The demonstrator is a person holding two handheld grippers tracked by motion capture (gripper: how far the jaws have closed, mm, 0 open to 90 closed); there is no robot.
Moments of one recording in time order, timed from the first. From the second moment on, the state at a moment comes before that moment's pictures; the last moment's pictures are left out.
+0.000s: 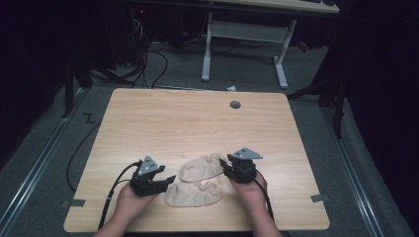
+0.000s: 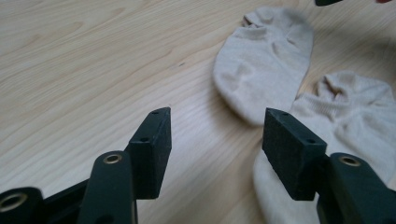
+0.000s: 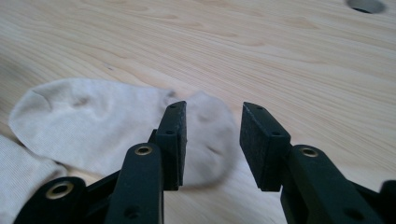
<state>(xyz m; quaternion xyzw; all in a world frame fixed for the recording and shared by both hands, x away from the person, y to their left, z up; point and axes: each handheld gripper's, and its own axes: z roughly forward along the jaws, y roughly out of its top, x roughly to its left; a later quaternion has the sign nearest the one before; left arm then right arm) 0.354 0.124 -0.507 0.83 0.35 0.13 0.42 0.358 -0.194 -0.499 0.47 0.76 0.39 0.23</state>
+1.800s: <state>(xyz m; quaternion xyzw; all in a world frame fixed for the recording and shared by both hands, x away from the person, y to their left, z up) 0.356 0.123 -0.505 0.81 0.37 0.14 0.43 0.361 -0.173 -0.505 0.45 0.78 0.38 0.21</state>
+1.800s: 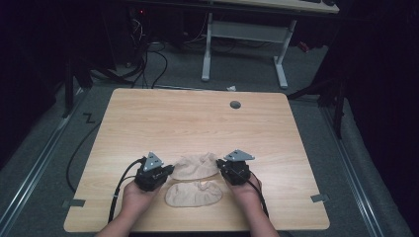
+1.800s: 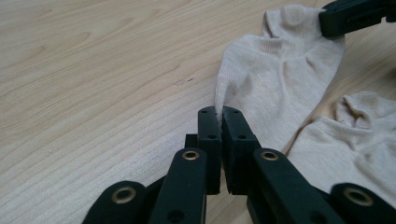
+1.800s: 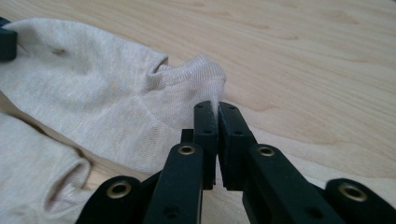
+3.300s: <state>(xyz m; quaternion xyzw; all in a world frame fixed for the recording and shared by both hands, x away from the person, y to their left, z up) 0.293 0.131 -0.498 0.84 0.34 0.12 0.40 0.289 -0.179 -0.496 0.37 0.82 0.38 0.20</state>
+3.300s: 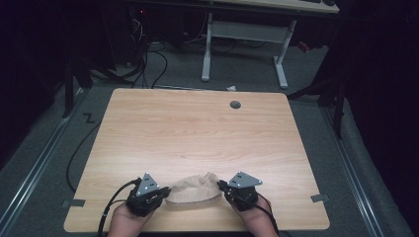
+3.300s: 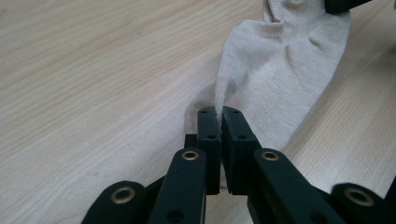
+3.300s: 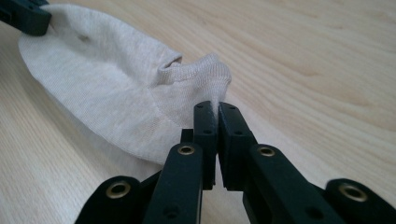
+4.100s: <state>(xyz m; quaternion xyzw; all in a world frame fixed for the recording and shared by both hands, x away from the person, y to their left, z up) 0.330 0.128 -0.523 0.85 0.37 0.12 0.36 0.311 -0.167 -0.519 0.39 0.85 0.33 0.16</state>
